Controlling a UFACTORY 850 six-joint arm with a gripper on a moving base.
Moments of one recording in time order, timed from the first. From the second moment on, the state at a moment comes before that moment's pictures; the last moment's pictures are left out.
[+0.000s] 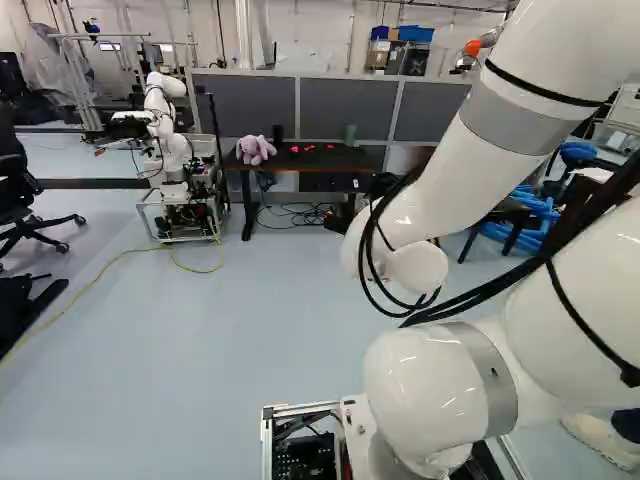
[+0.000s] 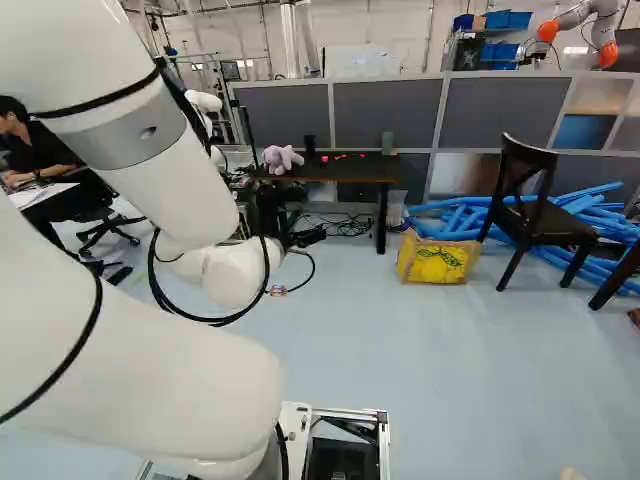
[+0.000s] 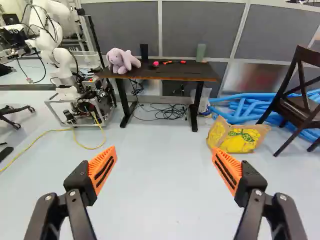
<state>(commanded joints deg) 0.0 16.0 -5.0 0.0 50.0 0.0</state>
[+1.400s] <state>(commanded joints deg) 0.0 16.0 -5.0 0.0 50.0 0.0</state>
